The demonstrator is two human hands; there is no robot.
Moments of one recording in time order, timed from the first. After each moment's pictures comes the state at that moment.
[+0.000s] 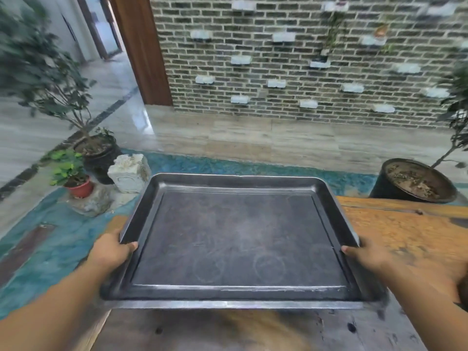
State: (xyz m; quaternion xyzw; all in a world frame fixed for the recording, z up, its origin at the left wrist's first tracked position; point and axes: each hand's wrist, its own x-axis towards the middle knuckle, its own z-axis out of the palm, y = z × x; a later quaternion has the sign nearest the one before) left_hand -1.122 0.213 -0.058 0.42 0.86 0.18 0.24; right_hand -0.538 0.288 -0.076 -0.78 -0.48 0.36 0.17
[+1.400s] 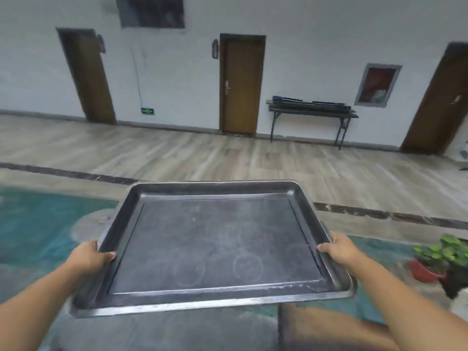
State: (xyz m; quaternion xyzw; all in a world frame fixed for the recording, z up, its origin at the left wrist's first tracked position) left_hand -1.259 -0.678 0.059 -0.31 0.90 0.31 -0.04; right_hand -1.369 -0.101 0.070 -0.11 -0.90 0.42 -0.05
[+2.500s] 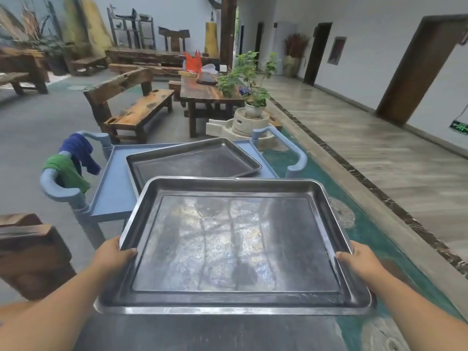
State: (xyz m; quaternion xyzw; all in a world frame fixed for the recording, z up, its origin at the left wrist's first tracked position) left_hand -0.760 -0.888 -0.020 -0.74 0.54 0.31 -0.25; right_hand -1.336 -0.781 -0.002 0.42 -0.81 0.30 -0.26
